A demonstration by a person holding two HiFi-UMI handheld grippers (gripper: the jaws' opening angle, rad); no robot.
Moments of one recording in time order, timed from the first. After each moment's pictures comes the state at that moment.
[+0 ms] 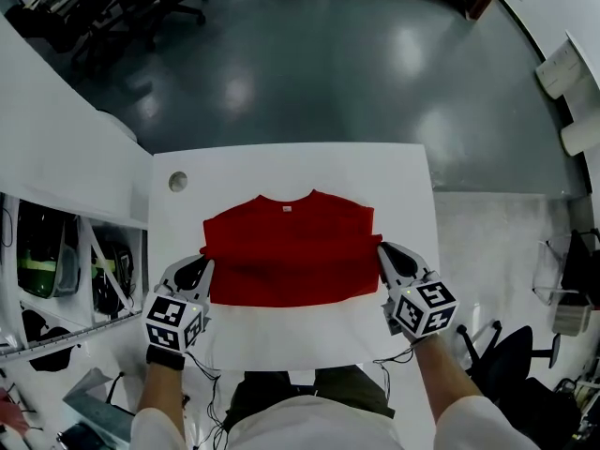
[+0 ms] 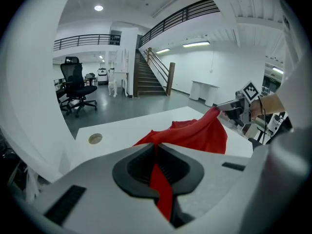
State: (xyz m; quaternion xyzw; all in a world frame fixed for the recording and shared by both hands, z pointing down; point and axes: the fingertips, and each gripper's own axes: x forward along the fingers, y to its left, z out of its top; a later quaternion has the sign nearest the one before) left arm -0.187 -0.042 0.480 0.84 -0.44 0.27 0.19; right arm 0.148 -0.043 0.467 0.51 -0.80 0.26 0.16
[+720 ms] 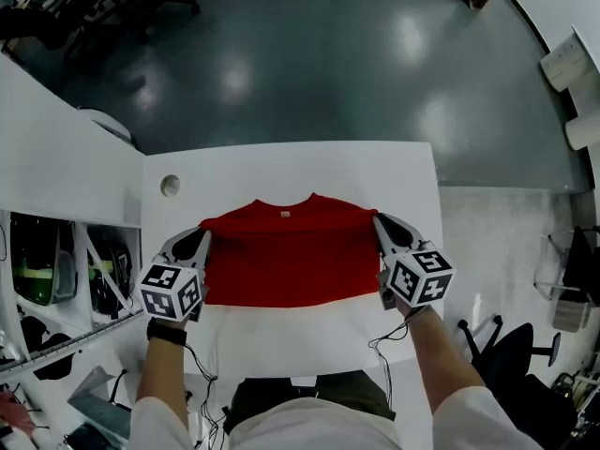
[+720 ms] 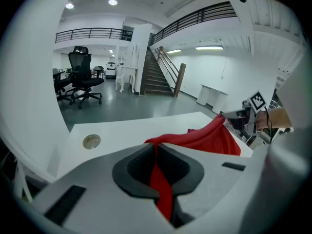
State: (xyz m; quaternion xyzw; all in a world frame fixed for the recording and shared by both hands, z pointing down) left arm -0.186 -0.122 0.513 0.81 -0.46 0.25 0.25; right arm 0.149 -0.123 0.494 0.53 -0.78 0.29 0.15
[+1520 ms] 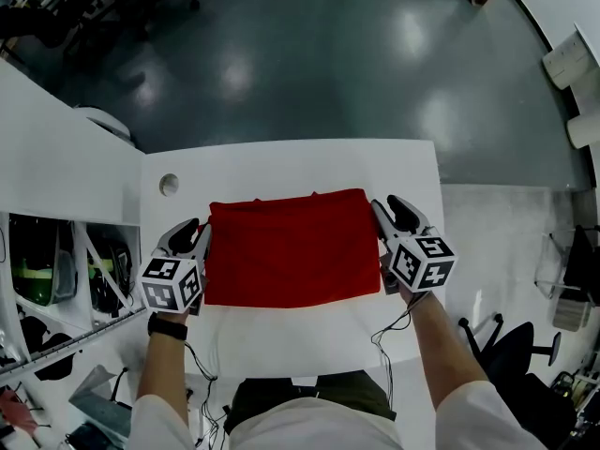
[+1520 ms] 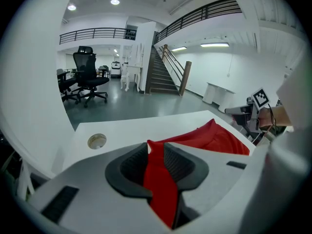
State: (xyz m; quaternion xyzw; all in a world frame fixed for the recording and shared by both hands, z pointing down) left arm -0.197 -0.138 0.525 0.79 -0.49 0.26 0.25; right arm 0.162 -0.154 0.498 0.55 -0.78 0.27 0.15
